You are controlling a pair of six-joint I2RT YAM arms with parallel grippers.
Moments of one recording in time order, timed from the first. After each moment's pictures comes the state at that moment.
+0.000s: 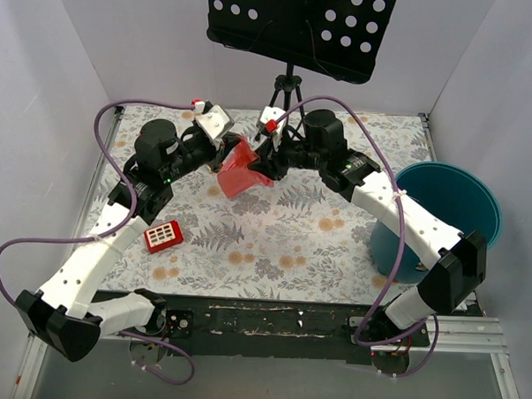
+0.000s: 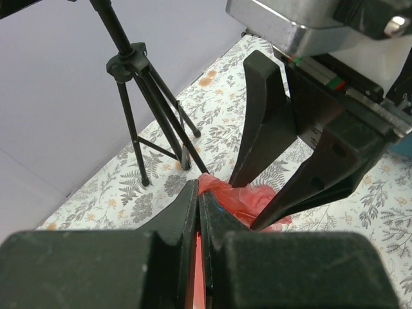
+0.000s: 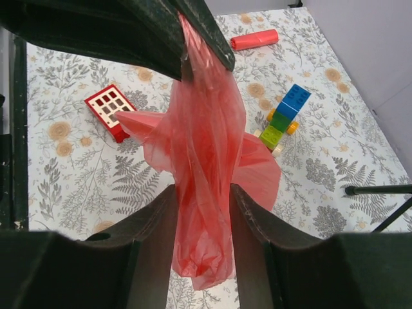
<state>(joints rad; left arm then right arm) -0.48 1.12 1.25 -0.18 0.35 0.24 0.74 1.53 1.47 -0.22 -0.52 -0.26</state>
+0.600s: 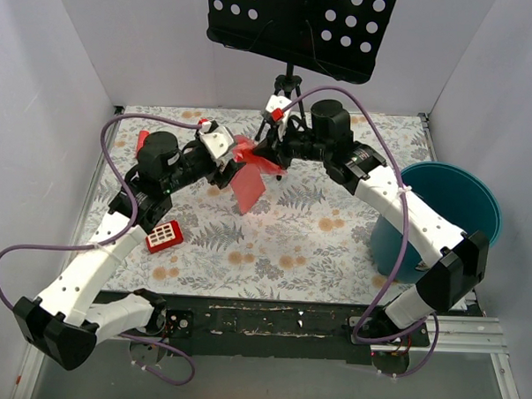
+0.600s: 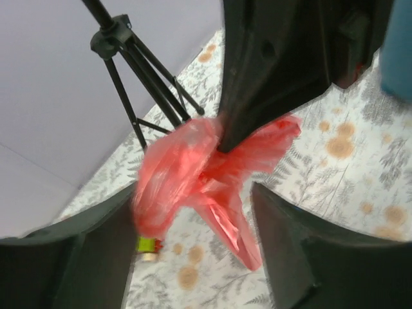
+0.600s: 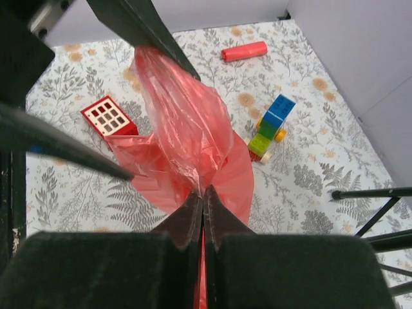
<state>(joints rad) -0.48 1.06 1.14 -0.19 0.35 0.40 0.71 1.54 1.52 -0.25 -0.56 -0.25</state>
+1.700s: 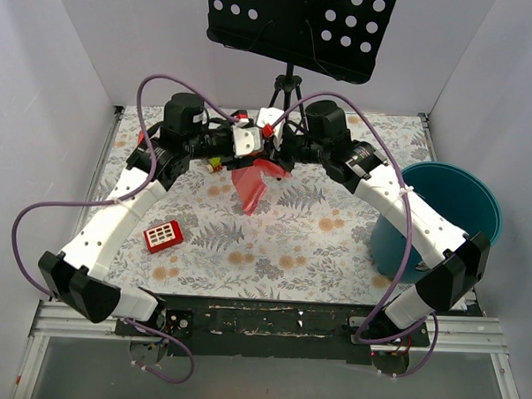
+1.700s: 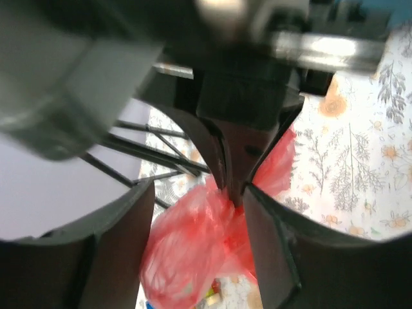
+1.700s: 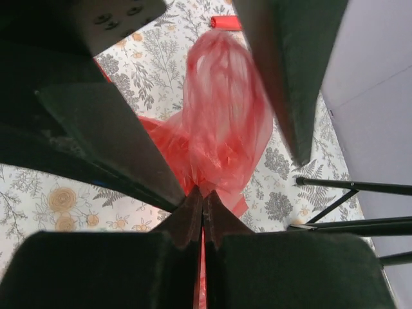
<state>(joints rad) -0.49 1.34 1.51 -0.50 0.62 0.84 0.74 1.55 1.61 -0.43 -0.51 -0.50</state>
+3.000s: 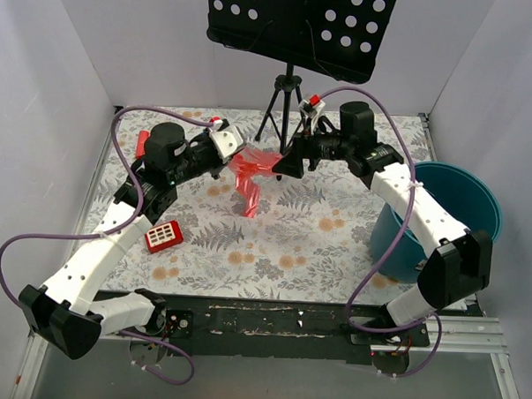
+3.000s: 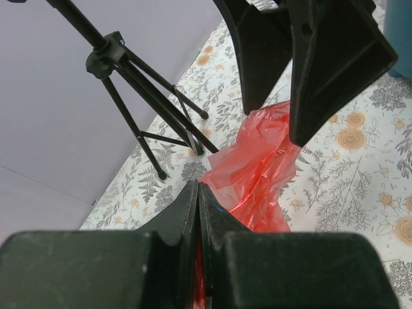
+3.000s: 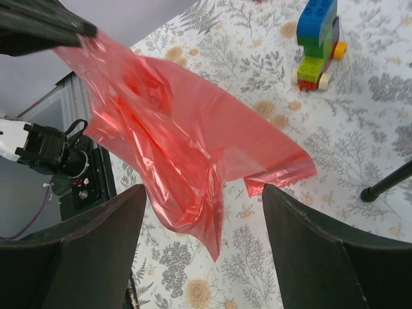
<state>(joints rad) -0.49 1.13 1.21 -0.24 0.42 0.52 0.48 1.53 1.42 -0.28 -0.82 0.08</state>
